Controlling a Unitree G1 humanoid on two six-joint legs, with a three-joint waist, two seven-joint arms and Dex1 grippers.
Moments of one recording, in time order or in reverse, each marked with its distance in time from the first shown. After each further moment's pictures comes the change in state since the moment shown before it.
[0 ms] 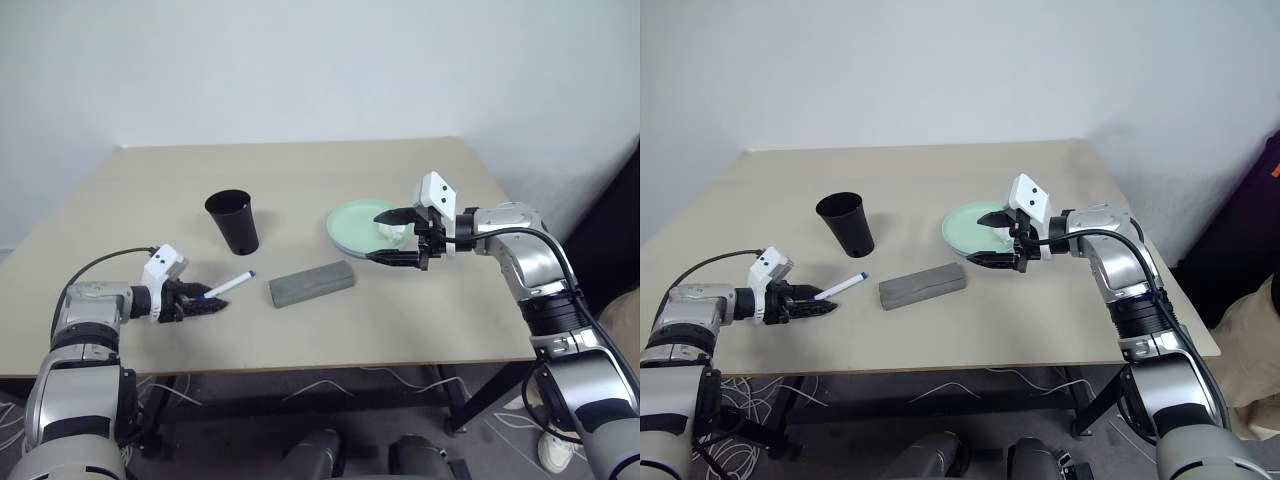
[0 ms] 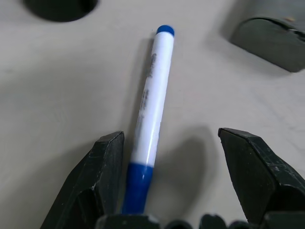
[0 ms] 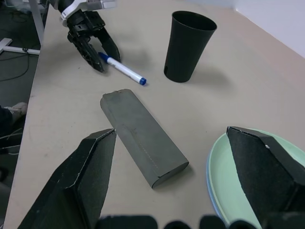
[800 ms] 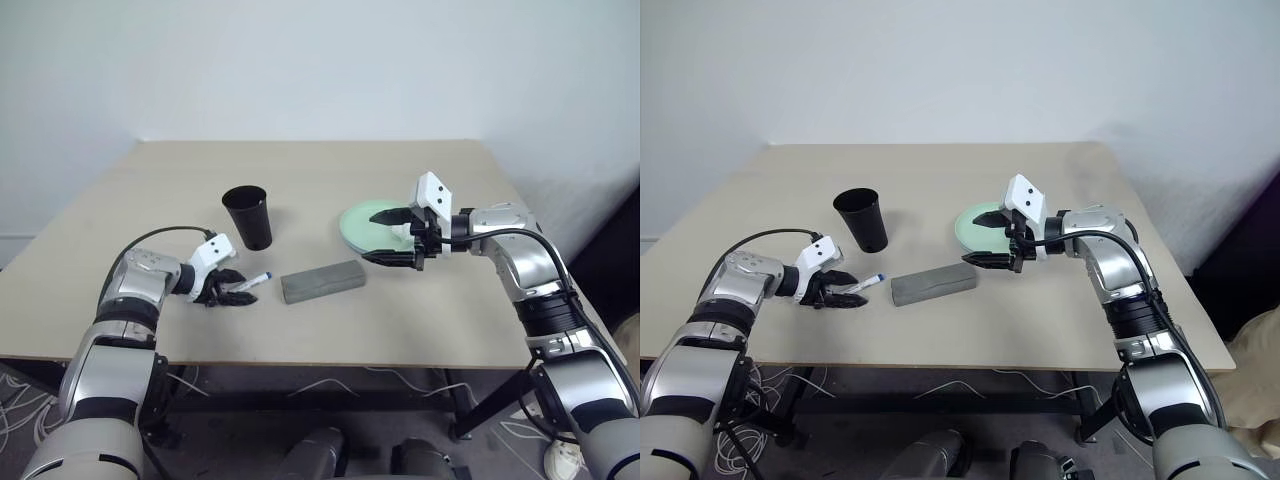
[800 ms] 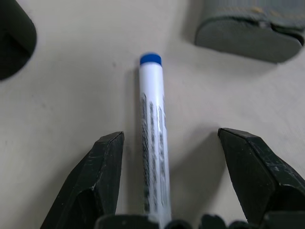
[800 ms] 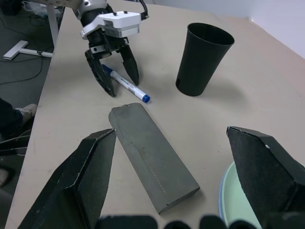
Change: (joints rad) left arm -0.109 -0.100 -0.169 -0.060 0.114 -0.051 0.066; right arm 0.000 0.021 0.001 0.000 0.000 -0.007 -0.006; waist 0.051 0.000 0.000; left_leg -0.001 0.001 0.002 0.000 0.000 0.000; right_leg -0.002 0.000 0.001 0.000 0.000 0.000
